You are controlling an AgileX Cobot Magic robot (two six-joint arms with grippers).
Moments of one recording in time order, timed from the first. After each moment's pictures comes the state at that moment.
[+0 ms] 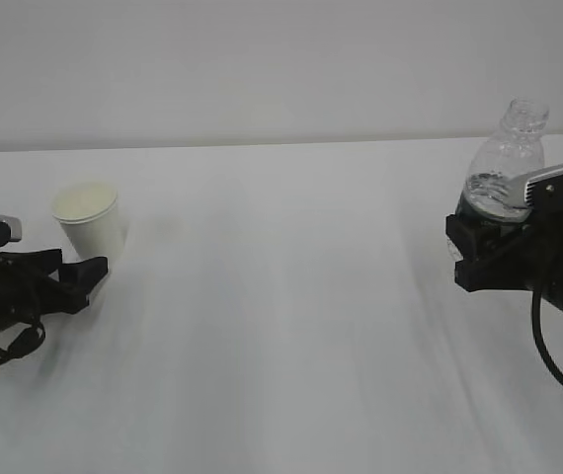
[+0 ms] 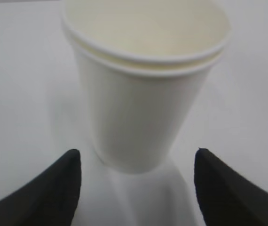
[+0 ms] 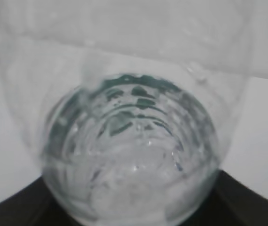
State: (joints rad) left arm -0.01 2.20 -0.63 0.38 -1.15 -0.17; right arm 0.17 1.74 -0.43 -0.13 -0.92 -0.07
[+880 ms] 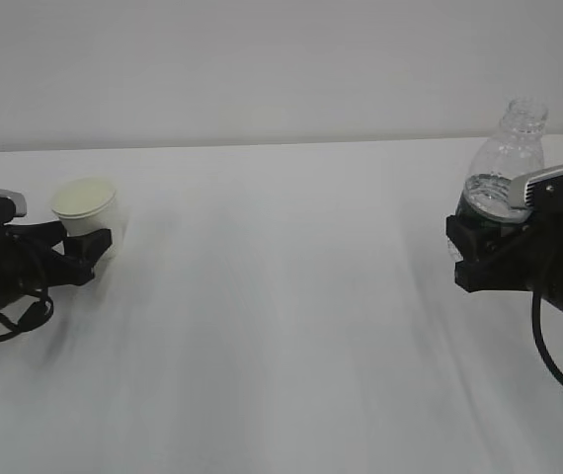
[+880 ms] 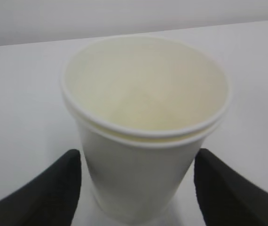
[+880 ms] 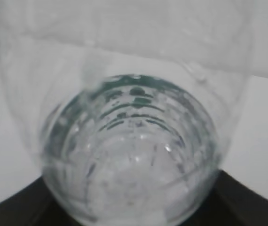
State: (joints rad) left arm -0.01 2.21 -0.72 0.38 -1.15 -0.17; right arm 0.17 1.74 -0.43 -0.13 -0.92 -0.07
